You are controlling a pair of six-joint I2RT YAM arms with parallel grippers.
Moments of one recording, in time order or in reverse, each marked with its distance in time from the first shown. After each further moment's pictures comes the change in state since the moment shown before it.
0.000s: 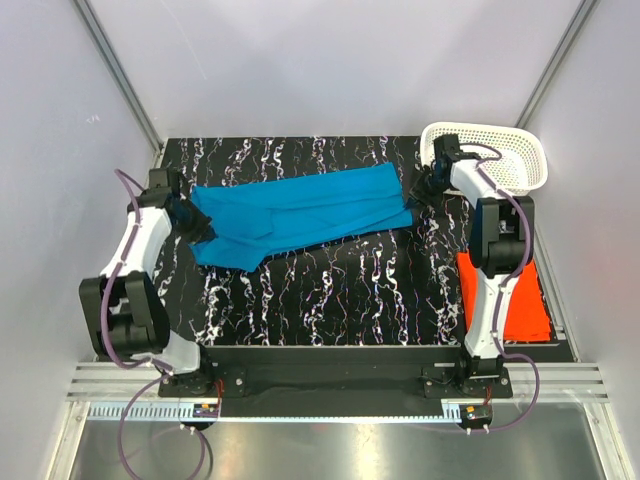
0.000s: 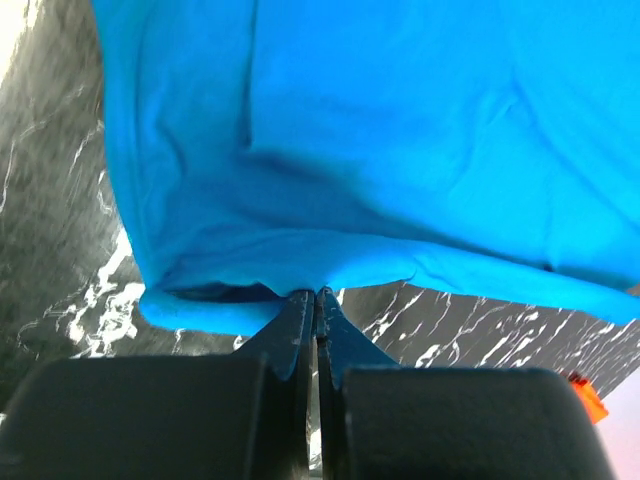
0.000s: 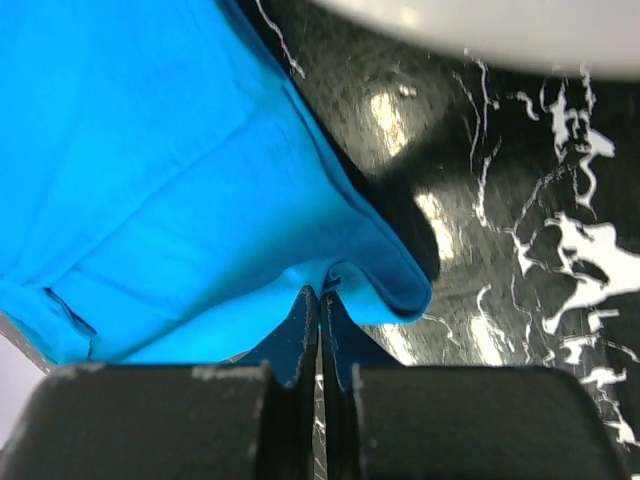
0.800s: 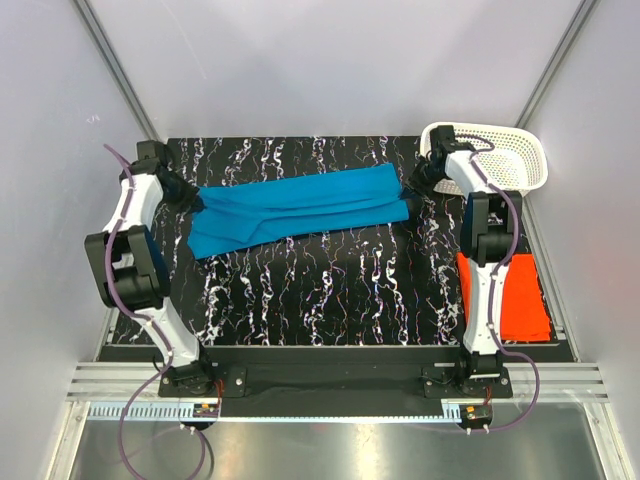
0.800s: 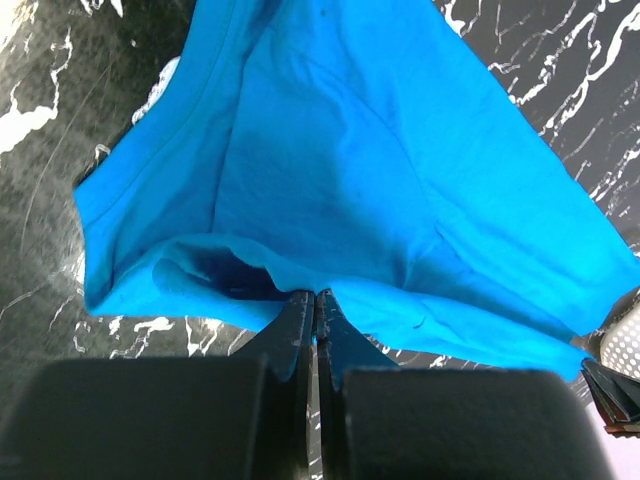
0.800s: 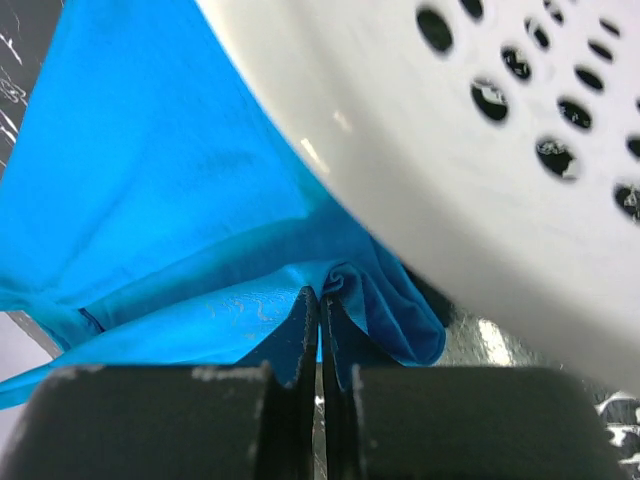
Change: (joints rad) left arm 0.084 0.332 0.358 0.001 0.025 -0.012; right arm 0.000 0.183 0.263 -0.078 -0.043 0.001
